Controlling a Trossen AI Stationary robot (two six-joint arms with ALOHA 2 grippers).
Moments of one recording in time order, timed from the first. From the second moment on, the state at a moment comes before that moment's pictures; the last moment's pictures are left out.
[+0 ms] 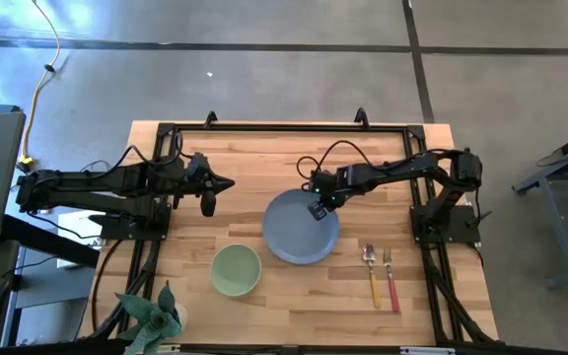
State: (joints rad) left arm 0.21 0.74 0.60 -0.27 -0.14 -0.40; right arm -0.15 1.73 1.03 -0.61 0.06 0.73
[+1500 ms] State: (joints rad) left arm 0.20 0.76 0.63 -0.45 0.00 -0.44; right arm -0.15 1.73 1.35 -0.93 0.21 0.56
